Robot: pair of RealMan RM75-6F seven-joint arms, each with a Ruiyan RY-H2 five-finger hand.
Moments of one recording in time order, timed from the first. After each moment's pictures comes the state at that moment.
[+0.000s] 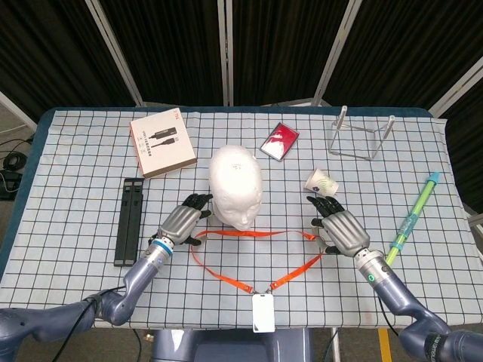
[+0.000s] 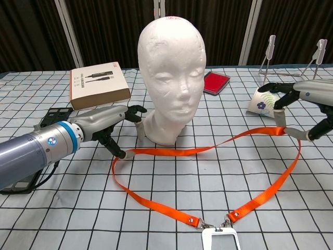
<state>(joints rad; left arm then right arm) -0.73 -1.80 -0.20 -1.21 1.26 0.83 0.11 0.56 -1.30 0.06 -1.55 -1.43 0.99 -0.04</state>
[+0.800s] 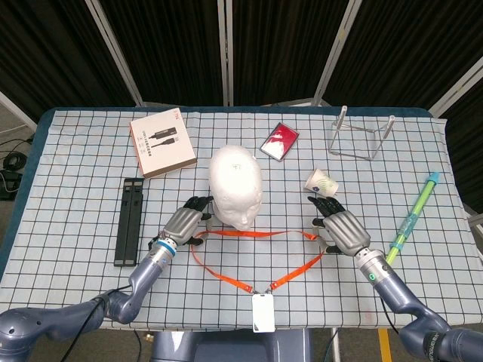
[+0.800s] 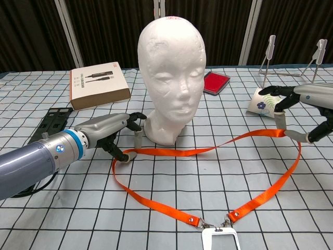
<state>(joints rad) -0.75 -1.87 -0.18 -1.11 1.24 0.83 0.08 0.56 -1.32 0.05 -1.48 -1.45 0.99 0.02</state>
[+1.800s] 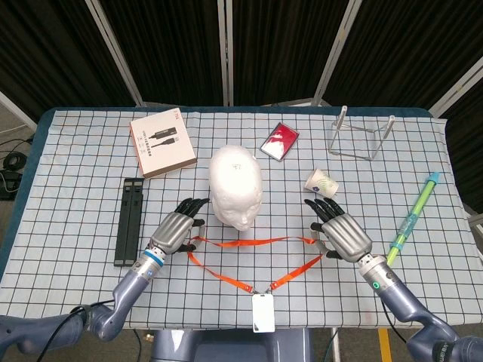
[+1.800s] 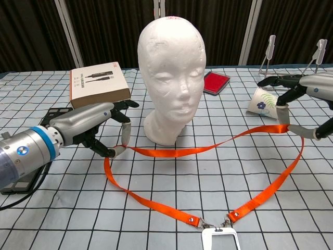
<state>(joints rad) -0.65 -1.73 -0.10 -1.35 1.34 1.02 0.08 0.54 -1.26 0.03 -1.57 -1.55 1.08 -0.02</state>
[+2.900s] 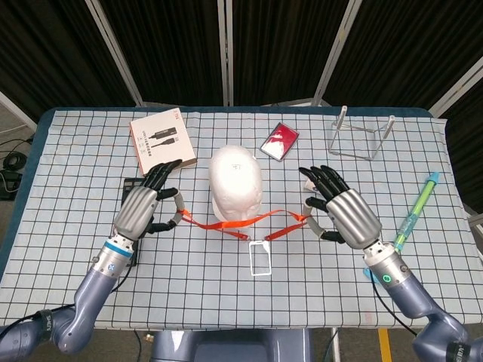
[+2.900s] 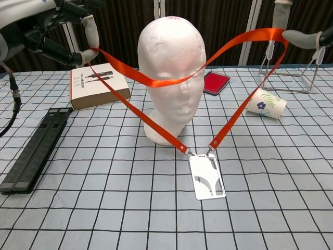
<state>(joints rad) -0.60 -1.41 -0.26 -1.82 1.31 1.19 0.04 0.56 -1.10 0.17 -1.80 -1.57 1.24 0.09</state>
